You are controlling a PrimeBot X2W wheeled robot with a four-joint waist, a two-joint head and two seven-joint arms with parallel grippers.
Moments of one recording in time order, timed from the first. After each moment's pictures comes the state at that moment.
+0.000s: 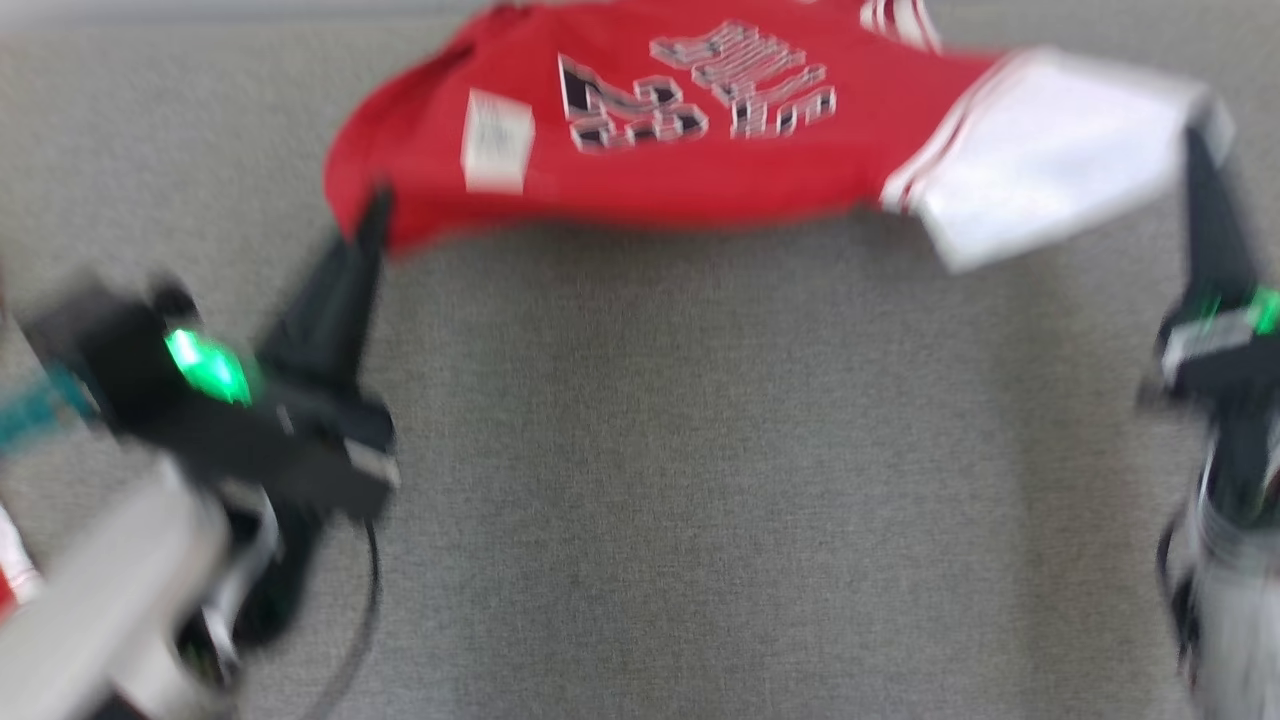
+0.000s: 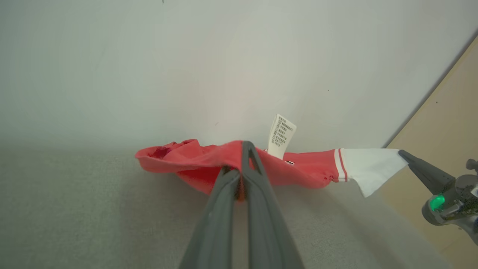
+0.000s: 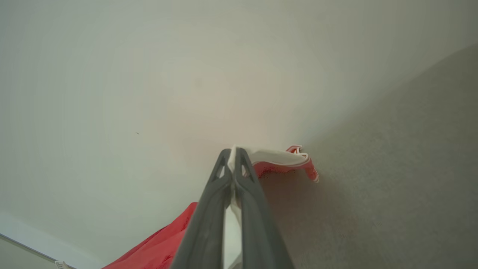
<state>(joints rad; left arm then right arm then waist) -0.76 0.65 -0.73 -0.01 -1.13 0.06 -0.26 -0.55 -0.26 -0.08 0.11 0.96 0.13 0.10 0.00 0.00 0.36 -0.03</state>
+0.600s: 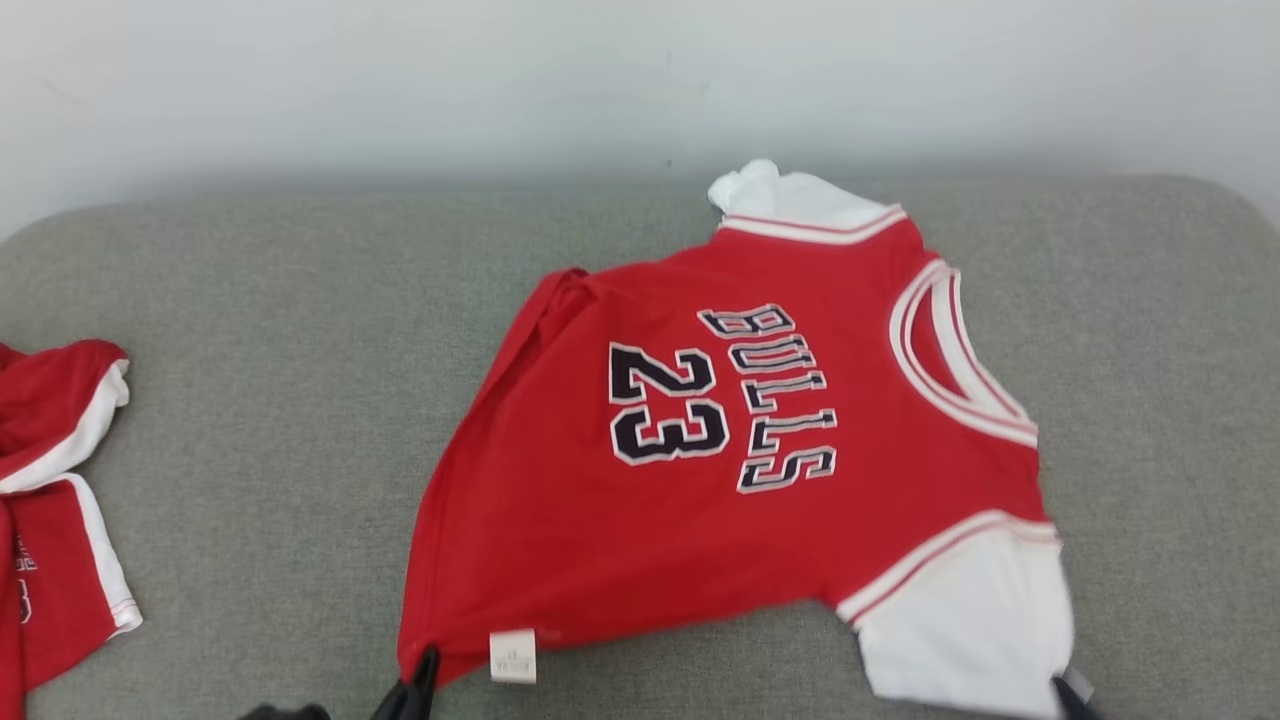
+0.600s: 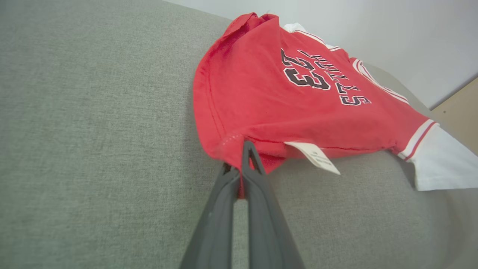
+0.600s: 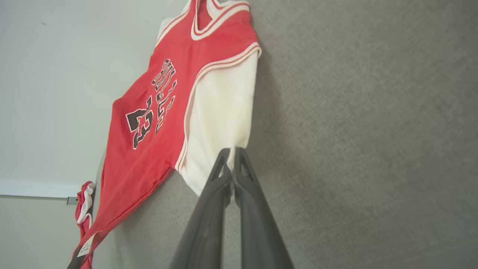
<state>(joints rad) -0.09 0.50 -0.65 0.11 -0.87 0.11 -0.26 0.26 -0.05 -0.21 -0.13 0.90 0.13 0.38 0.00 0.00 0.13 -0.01</state>
